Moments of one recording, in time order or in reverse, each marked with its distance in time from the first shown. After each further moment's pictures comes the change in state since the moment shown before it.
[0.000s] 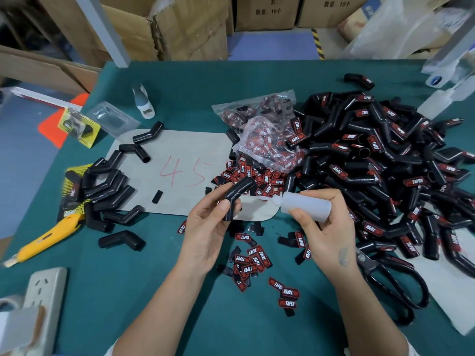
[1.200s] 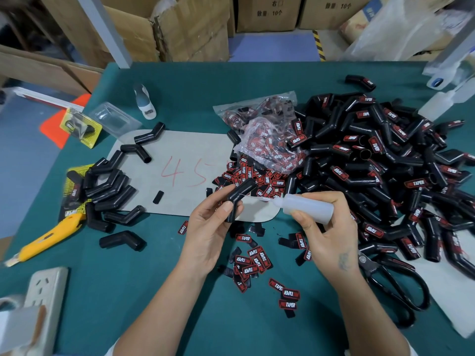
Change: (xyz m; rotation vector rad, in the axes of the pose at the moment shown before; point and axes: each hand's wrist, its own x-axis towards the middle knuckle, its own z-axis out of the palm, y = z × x) left_hand 0.000 -0.001 0.001 0.018 -0.018 0.008; right_hand -0.002 -0.009 0.000 -0.056 0.008 -0.058
